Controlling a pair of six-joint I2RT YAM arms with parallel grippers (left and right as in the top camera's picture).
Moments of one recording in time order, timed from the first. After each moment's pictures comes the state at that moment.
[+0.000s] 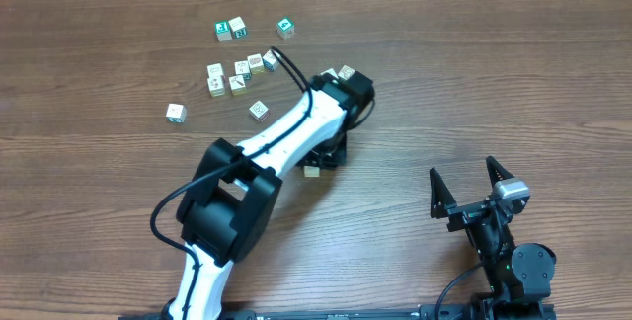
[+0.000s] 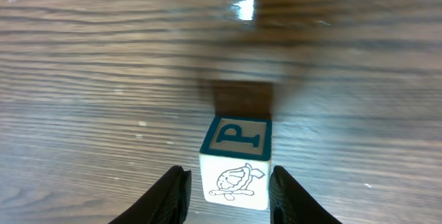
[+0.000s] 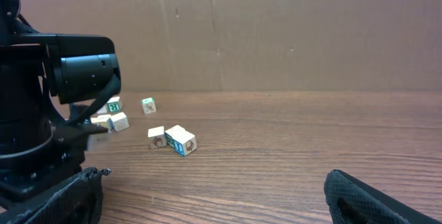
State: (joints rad) left arm -0.64 2.15 1.66 -1.23 -0.14 -0.62; right arm 0.03 0.01 0.02 -0.02 -0.21 0.10
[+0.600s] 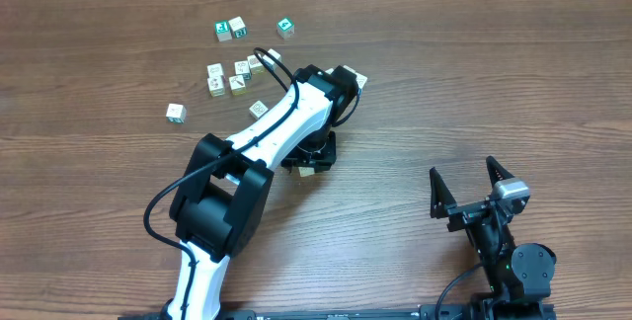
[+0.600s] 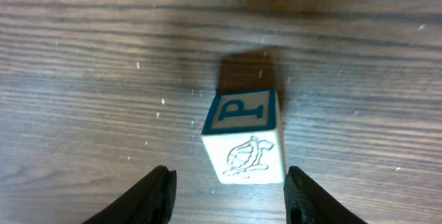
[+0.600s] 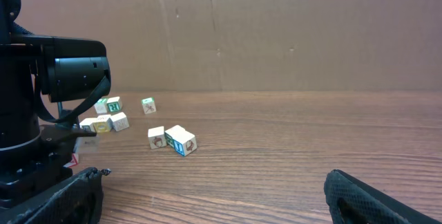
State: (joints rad) left arm -0.60 2.15 1.66 -1.29 -0.06 -0.60; right arm 0.03 0.01 0.02 -0.02 -0.21 0.10
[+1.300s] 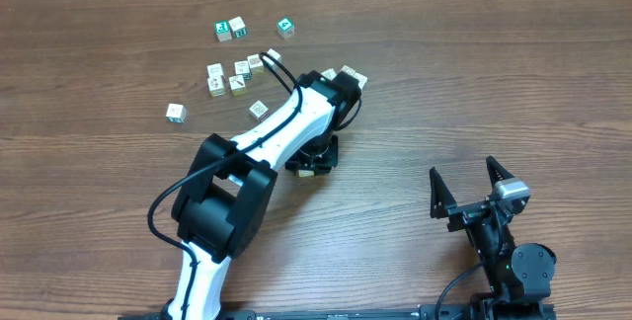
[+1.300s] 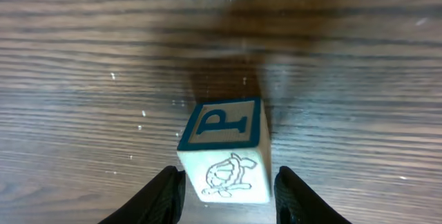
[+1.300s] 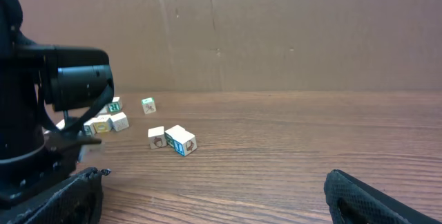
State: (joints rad) left arm -0.61 2.15 1.62 -1.23 -0.06 -0.58; right arm 0.03 0.01 0.02 -0.02 -0.21 0.10
